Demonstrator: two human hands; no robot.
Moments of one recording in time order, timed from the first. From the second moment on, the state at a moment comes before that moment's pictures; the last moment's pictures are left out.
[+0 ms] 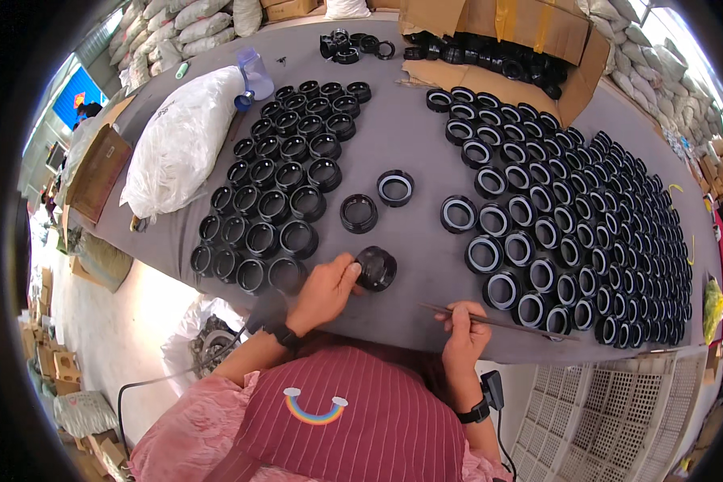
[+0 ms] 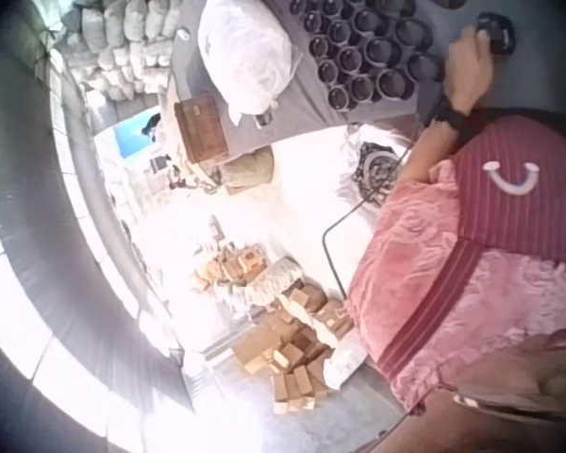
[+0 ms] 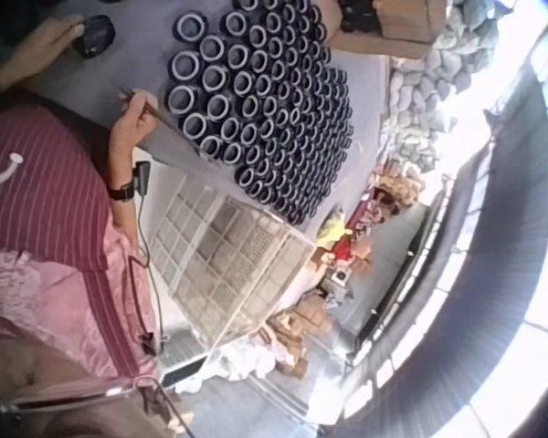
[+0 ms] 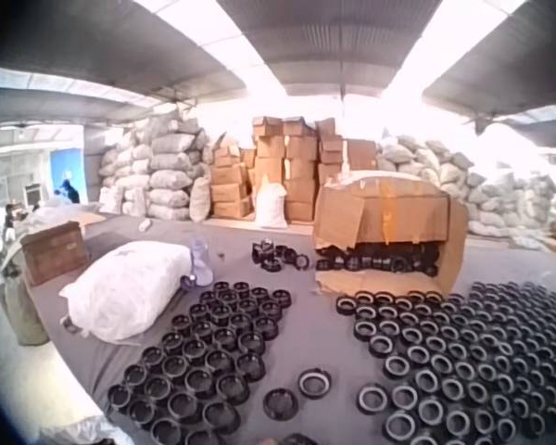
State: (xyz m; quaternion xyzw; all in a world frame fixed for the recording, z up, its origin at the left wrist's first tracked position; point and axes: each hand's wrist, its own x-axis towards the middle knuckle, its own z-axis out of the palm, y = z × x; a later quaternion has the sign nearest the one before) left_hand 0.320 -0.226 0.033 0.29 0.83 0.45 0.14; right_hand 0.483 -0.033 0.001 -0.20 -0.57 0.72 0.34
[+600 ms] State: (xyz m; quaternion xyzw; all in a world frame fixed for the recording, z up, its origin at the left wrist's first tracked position) left_hand 0.287 -0.194 0.034 0.35 0.92 0.16 -0.11; right_hand 0.498 -0.034 -0.018 -0.15 -0.65 0.70 0.26
